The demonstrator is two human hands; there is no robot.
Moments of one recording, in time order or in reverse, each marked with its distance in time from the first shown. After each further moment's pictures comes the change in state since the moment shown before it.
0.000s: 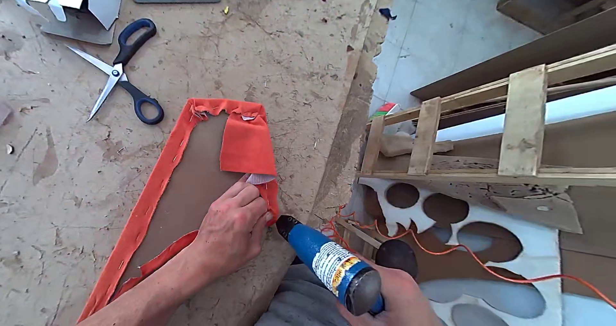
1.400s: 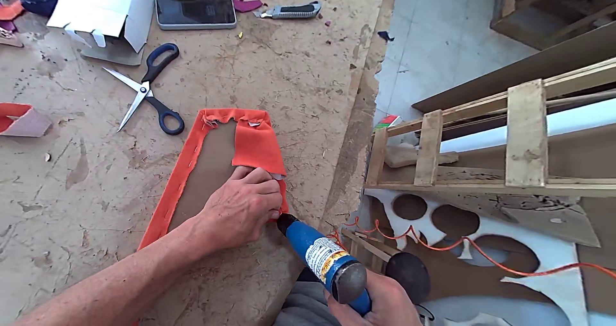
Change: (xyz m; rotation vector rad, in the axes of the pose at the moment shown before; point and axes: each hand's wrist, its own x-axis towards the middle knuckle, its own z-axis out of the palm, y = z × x) left_hand 0.029 -0.039 -0.026 0.128 -0.253 0.322; right_hand 0.002 -0.025 0.029 0.010 0.090 0.080
